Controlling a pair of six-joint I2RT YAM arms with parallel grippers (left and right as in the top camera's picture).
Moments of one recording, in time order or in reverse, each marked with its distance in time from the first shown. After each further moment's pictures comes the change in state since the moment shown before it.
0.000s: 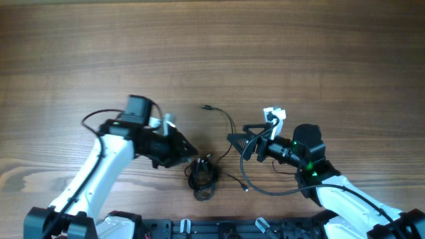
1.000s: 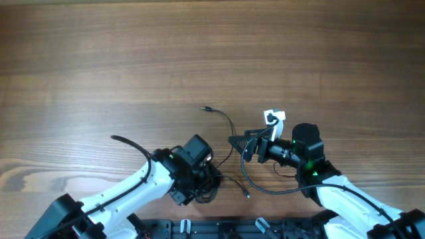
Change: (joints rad) left arm -0.549 0.004 -0.166 0.125 -0.460 -0.908; right arm -0.004 0.000 0.000 -0.090 -0.009 0.017
